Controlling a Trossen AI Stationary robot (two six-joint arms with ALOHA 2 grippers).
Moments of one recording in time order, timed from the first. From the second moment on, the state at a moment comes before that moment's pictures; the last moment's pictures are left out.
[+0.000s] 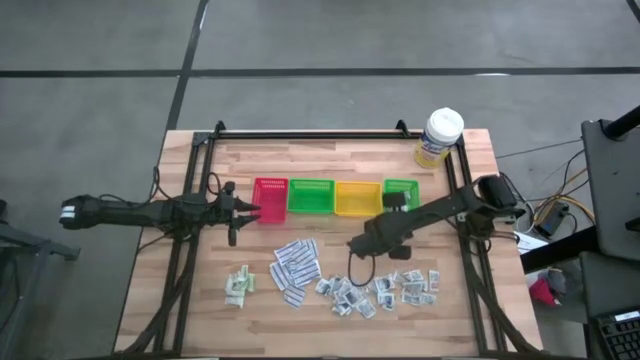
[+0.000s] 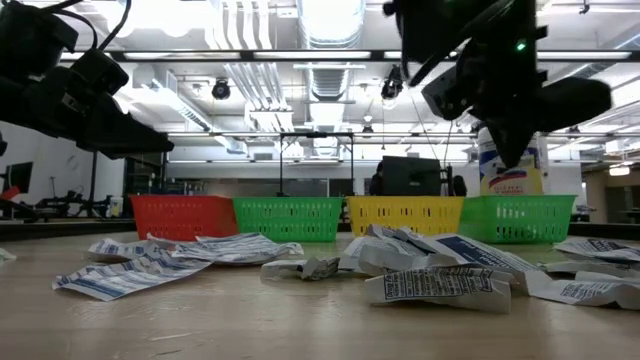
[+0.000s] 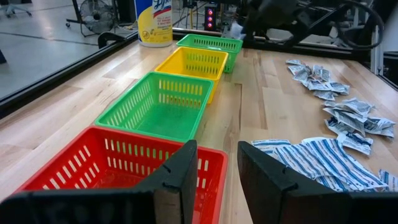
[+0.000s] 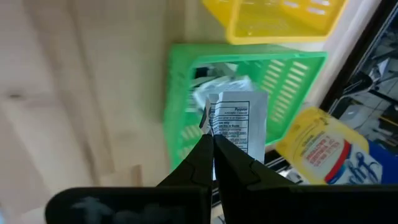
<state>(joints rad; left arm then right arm) 0.02 0.34 0.01 0.04 -0.15 -0.10 0.23 1.85 1.35 -1.49 0.42 0.32</state>
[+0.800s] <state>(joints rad) 0.02 0.34 0.01 0.04 -0.15 -0.10 -0.04 1.47 1.02 -1.09 0.25 0.05</state>
